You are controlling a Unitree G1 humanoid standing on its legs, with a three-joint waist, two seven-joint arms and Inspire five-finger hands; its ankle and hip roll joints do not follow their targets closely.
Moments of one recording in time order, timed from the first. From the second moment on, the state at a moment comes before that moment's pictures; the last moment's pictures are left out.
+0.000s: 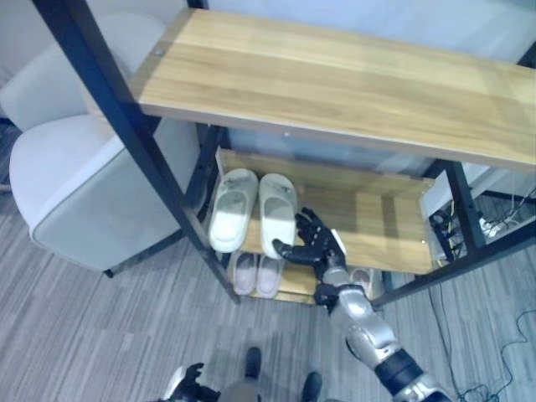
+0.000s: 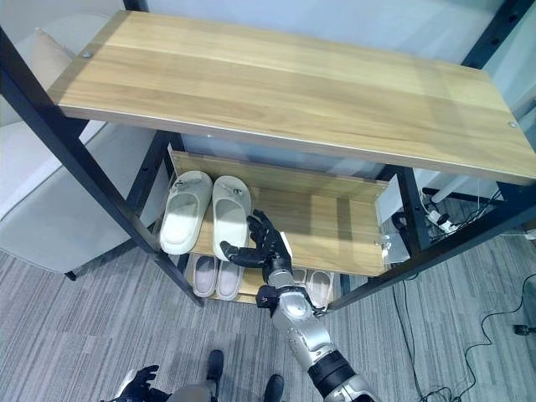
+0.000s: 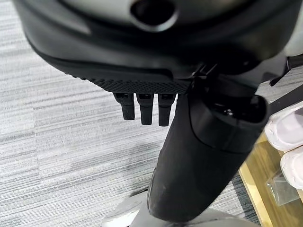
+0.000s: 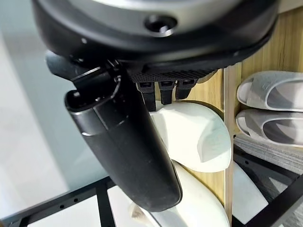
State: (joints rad) left arm 0.03 0.25 -0.23 1.10 0.10 0.00 0.25; right arm -0.28 -0.13 0.49 0.28 0.56 -0.10 -0.27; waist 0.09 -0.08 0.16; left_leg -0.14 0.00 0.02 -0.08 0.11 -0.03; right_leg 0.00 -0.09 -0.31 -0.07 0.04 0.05
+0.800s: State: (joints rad) left arm 0.06 0.22 -0.16 1.13 0.09 0.00 0.25; right arm -0.03 -0.40 0.34 0.01 0.43 -0.04 -0.14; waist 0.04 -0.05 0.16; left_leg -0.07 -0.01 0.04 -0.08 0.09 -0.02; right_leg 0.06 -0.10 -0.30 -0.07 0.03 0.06
